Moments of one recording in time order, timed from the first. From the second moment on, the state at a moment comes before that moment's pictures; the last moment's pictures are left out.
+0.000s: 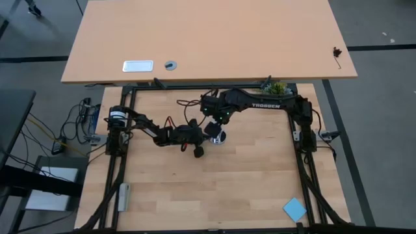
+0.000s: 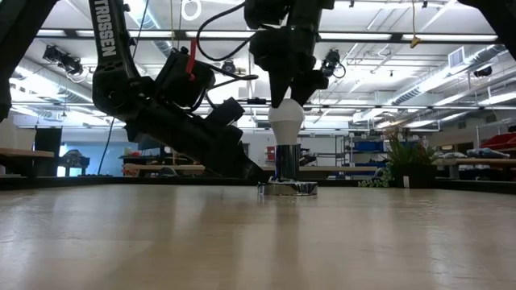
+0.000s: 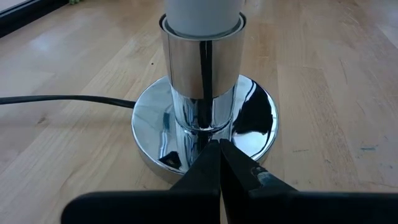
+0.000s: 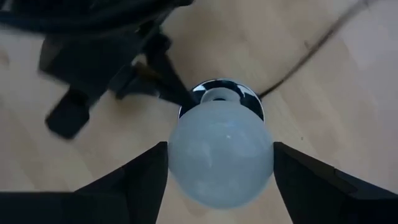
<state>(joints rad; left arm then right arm) 0.09 1.96 0.63 0.89 -0.12 -0.06 -0.17 2.01 1.87 -1.19 -0.03 0.45</state>
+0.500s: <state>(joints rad) 0.09 1.96 0.63 0.89 -0.12 -0.06 -0.14 2.02 2.00 -1.28 -0.02 0.16</state>
